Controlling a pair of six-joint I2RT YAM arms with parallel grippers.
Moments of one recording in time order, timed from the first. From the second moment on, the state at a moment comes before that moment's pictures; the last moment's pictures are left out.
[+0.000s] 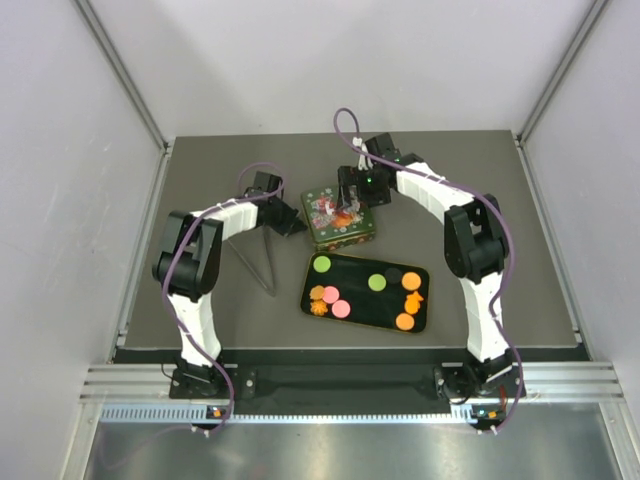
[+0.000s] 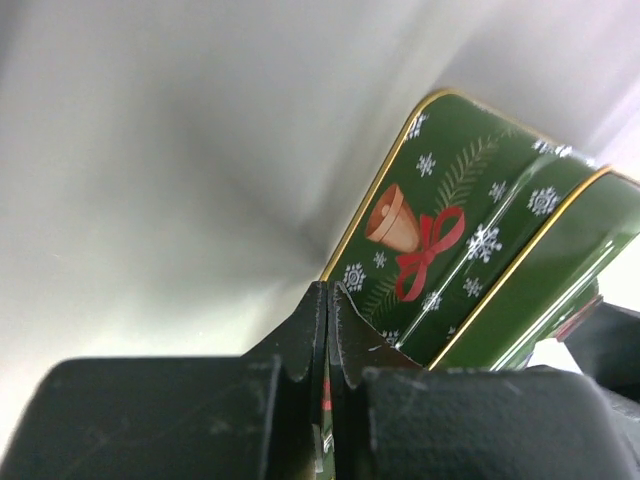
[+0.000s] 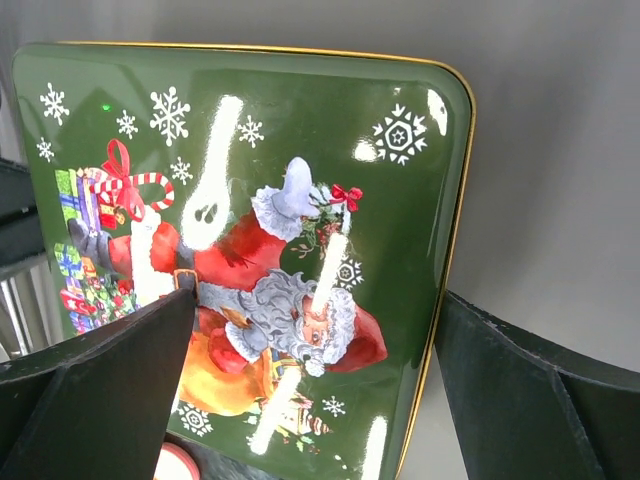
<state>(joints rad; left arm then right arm) -0.29 1.96 1.23 -0.22 0.22 -1.20 0.45 2.18 1.80 -0.58 -0.29 0.26</state>
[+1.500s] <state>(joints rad) -0.34 2.18 1.54 -0.23 0.30 -1.15 0.34 2.07 1.59 -0.38 -0.21 0.34</state>
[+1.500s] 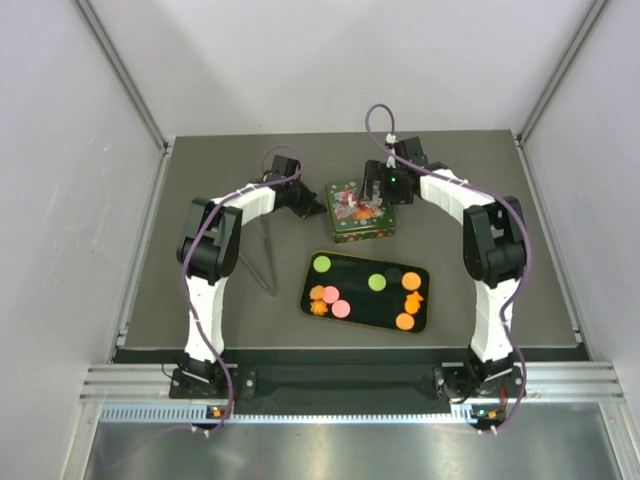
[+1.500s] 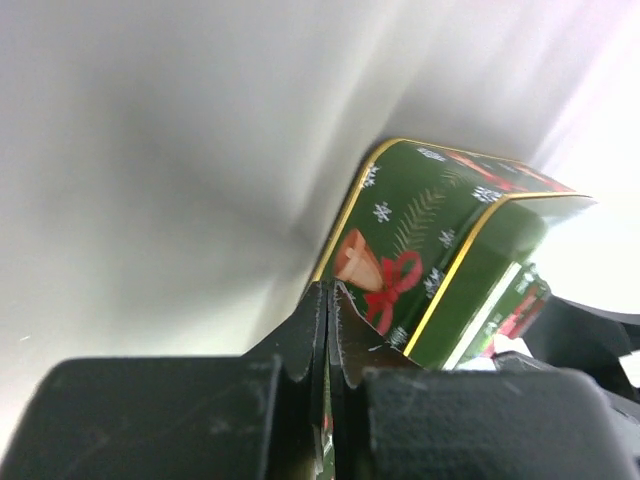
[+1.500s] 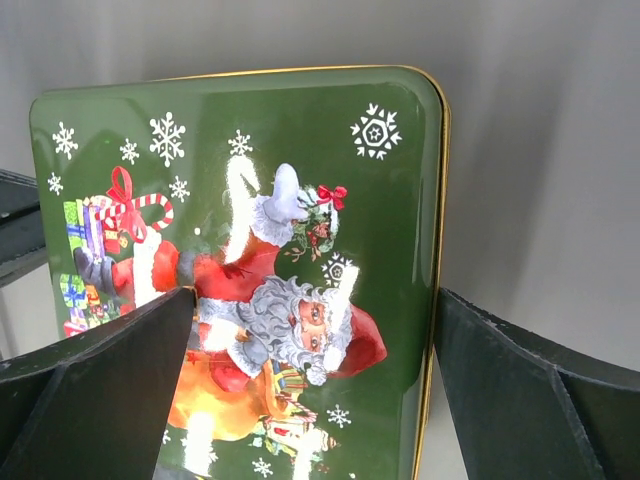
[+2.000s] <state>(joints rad) -0.33 2.16 1.47 -0.14 0.36 -1.13 0.30 2.05 1.54 -0.36 -0.21 0.43</state>
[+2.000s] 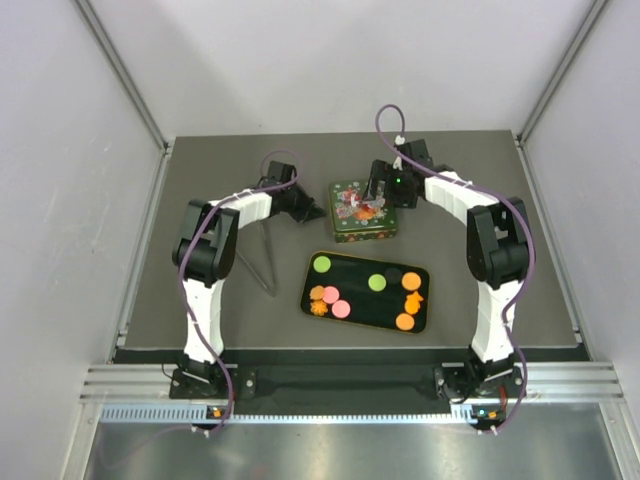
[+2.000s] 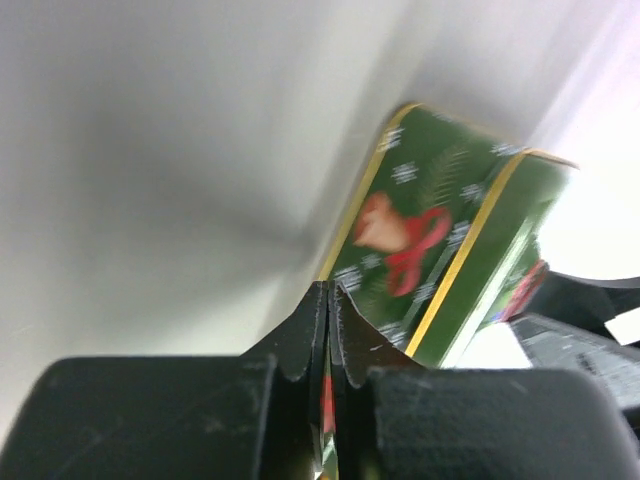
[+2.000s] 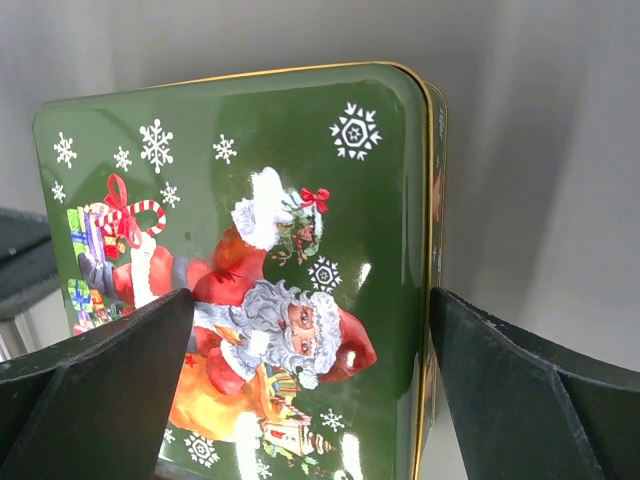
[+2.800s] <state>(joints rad) -0.26 1.92 1.19 0.10 0.57 -1.03 0.28 2.03 1.47 -0.26 -0.24 0.45</state>
